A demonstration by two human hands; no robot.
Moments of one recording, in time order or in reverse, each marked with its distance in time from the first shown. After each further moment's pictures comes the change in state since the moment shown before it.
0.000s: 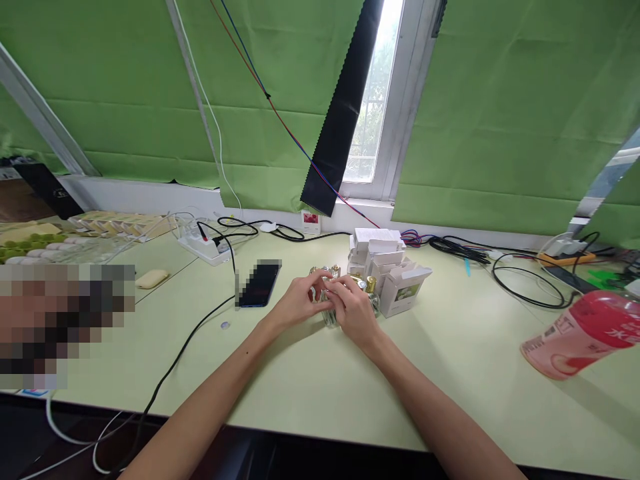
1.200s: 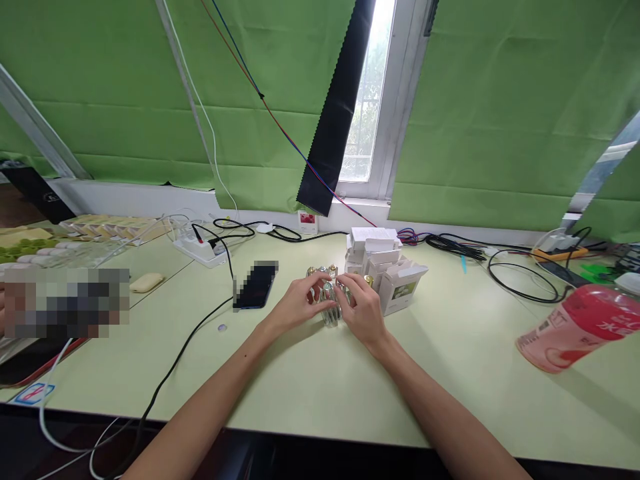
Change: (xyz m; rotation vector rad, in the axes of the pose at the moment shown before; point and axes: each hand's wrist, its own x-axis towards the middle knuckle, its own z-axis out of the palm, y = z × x) left_hand 0.000 -0.003 0.004 -0.004 -0.024 0.010; right_hand -0.003 0.000 -0.014 -0.007 0.138 0.084
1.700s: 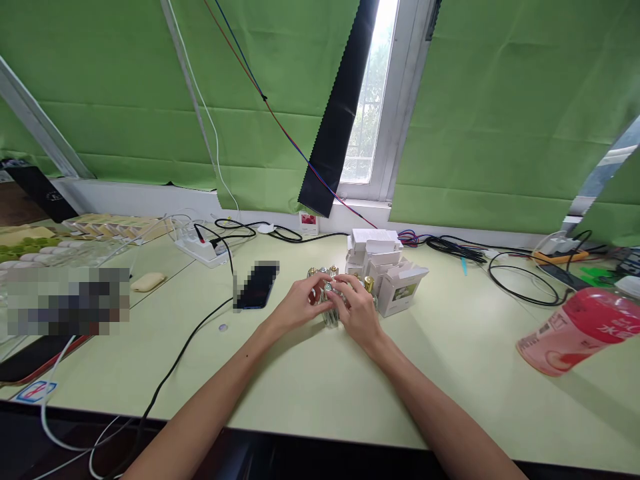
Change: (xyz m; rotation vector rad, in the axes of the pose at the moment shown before) left_hand 0.000 0.006 0.001 -0.003 0.009 0.014; right_hand -0.004 0.007 0.011 0.029 -0.078 -0.007
